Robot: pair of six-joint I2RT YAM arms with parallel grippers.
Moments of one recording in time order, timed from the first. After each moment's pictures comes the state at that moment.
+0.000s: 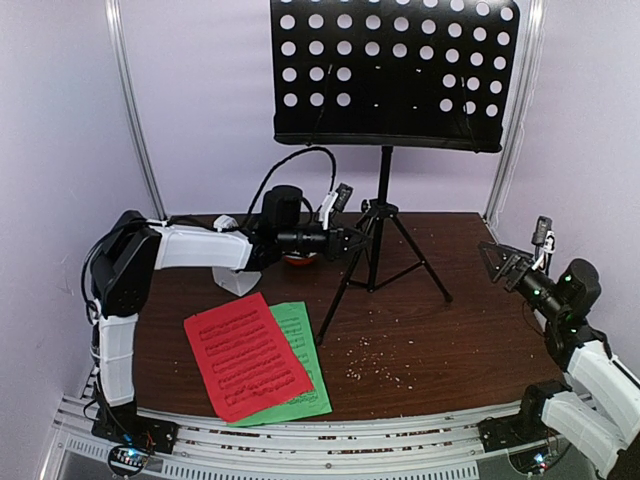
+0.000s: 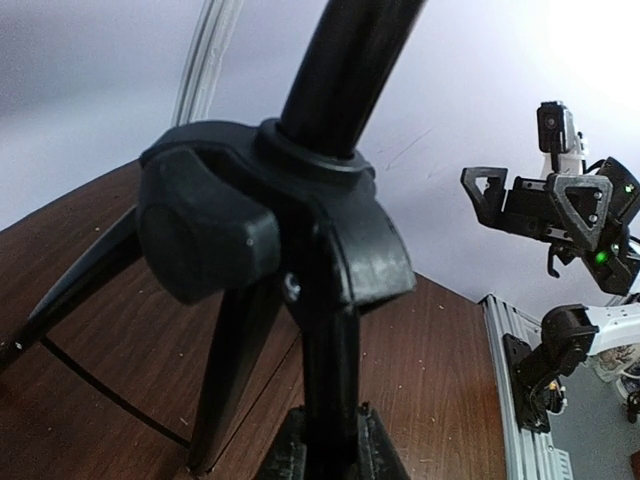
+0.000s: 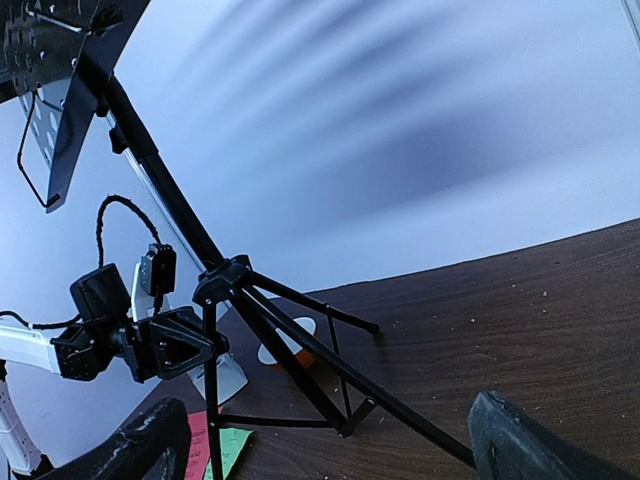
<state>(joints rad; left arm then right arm) -0.77 2.09 1.52 0.40 0.66 -0.28 0.00 0.63 0.27 0.46 -0.50 0.55</state>
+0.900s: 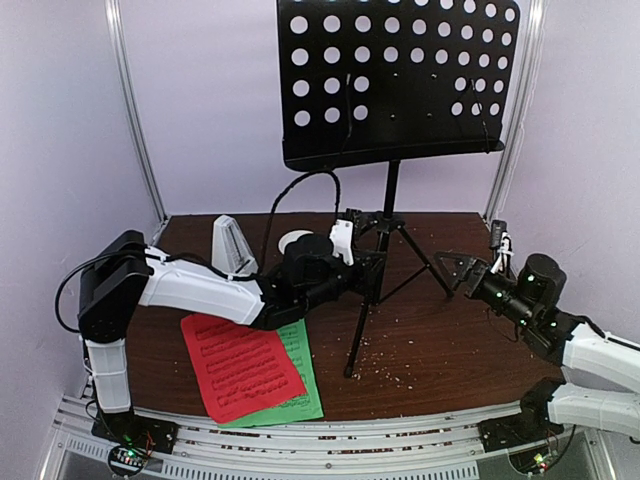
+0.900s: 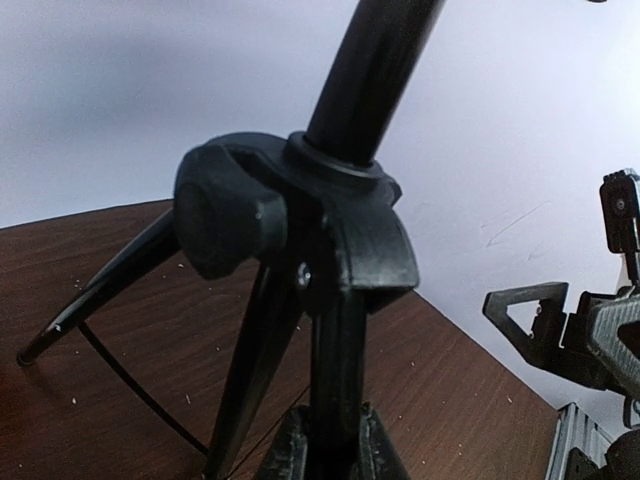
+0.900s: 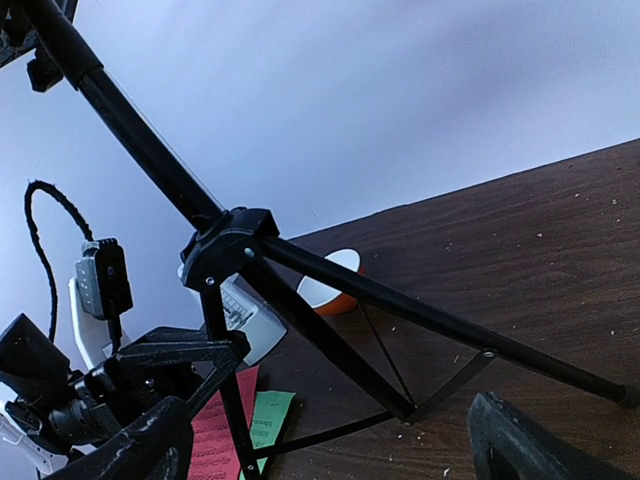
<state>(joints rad) -1.08 1.97 1.27 0.61 -0.19 -0.42 0.47 0.78 0.34 0.39 -0.12 0.62</state>
